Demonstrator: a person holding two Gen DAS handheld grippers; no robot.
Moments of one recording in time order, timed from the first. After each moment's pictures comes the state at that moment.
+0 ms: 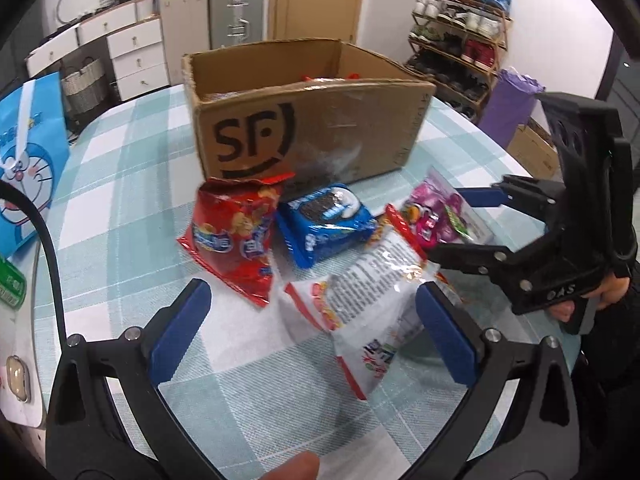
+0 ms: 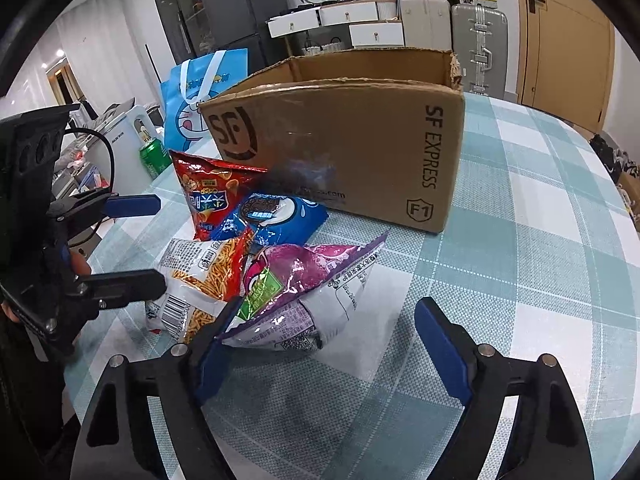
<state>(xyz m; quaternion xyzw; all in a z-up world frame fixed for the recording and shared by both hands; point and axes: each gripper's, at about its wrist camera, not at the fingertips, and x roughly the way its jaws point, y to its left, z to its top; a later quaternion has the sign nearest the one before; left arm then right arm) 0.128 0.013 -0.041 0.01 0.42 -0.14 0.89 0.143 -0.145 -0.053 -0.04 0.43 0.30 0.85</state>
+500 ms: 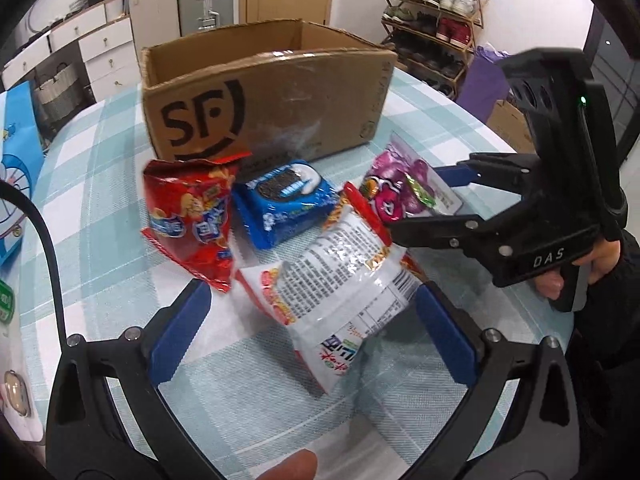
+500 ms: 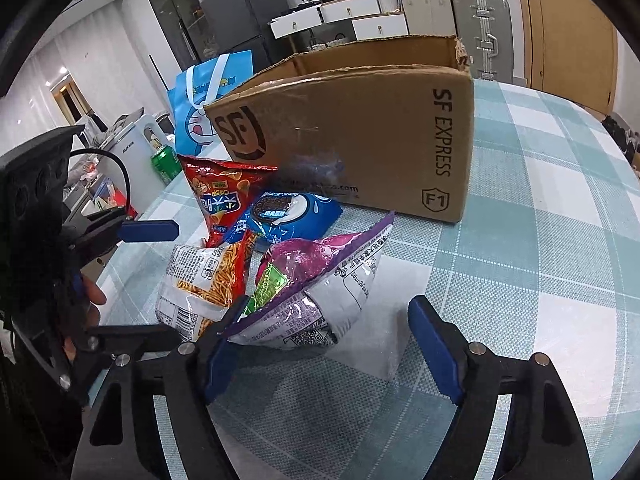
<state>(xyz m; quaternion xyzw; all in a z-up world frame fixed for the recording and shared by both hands) 0.123 -0.008 -0.054 0.03 0.44 -0.19 0.88 0.146 -0.147 -0.060 0.00 0.45 0.32 0.84</state>
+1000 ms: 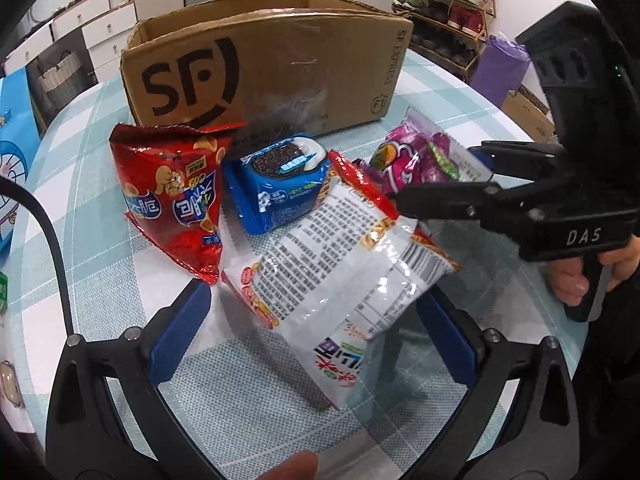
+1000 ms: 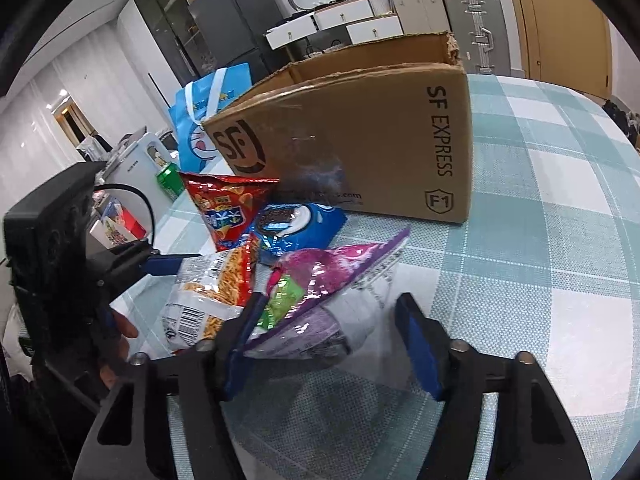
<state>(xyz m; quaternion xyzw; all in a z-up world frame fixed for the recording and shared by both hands) 0.134 -0.017 -0.074 0.03 0.47 -0.16 0.87 0.151 -0.145 -0.060 0.04 0.44 0.33 0.83</state>
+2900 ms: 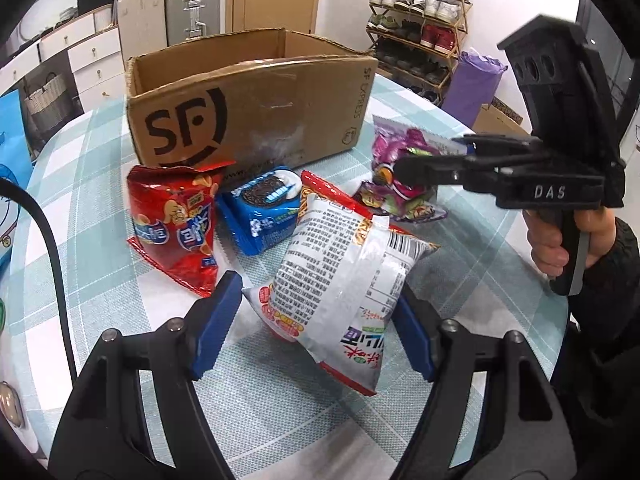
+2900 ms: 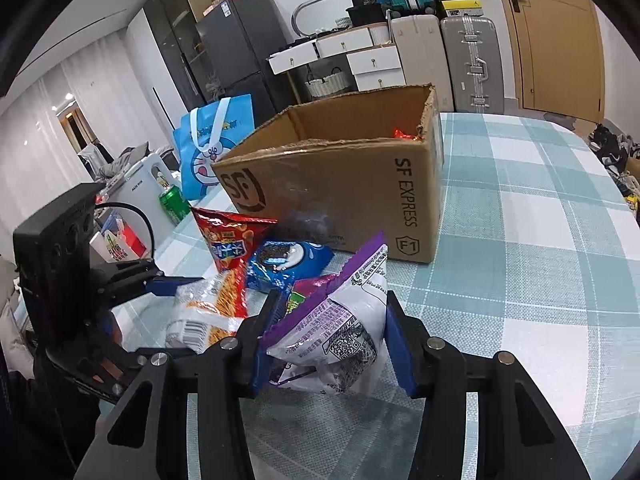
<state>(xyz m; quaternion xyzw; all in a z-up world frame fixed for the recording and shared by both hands) 0.111 -0.007 -0.049 0.03 0.42 -0.21 0.88 0.147 -0.166 -0.033 0.04 0.40 0.32 0.86</state>
